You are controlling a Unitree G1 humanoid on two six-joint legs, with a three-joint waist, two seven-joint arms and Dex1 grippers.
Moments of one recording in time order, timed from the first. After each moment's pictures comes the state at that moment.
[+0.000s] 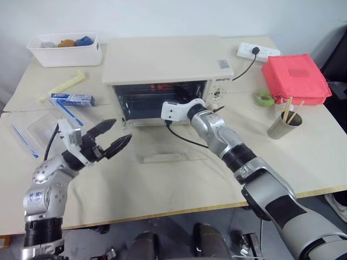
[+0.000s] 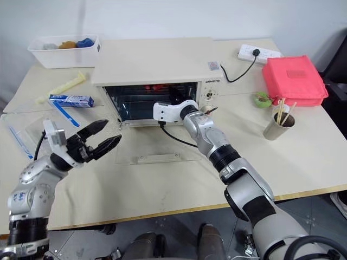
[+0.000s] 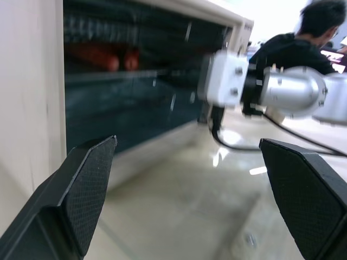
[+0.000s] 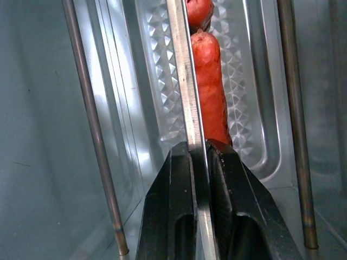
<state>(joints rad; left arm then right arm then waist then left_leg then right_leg) -0.26 0.53 0.32 -0.04 -0.65 0.28 -0.87 -1.07 -0.21 0.50 0.73 -0.78 -0.05 -0.04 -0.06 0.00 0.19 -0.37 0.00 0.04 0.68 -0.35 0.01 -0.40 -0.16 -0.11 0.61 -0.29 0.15</state>
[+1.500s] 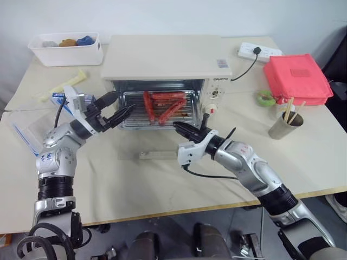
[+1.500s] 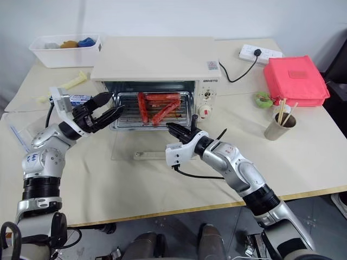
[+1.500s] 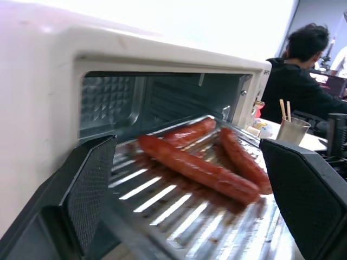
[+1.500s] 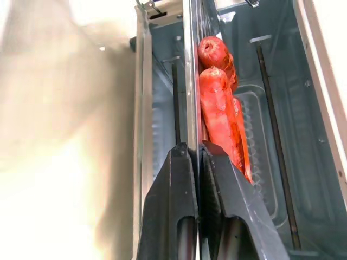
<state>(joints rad) -0.57 0.55 0.30 0.26 -0.63 0.30 -0.91 -0.54 -0.51 0.42 -0.07 -0.71 -0.26 0.33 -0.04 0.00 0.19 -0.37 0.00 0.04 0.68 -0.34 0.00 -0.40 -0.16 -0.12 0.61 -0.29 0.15</state>
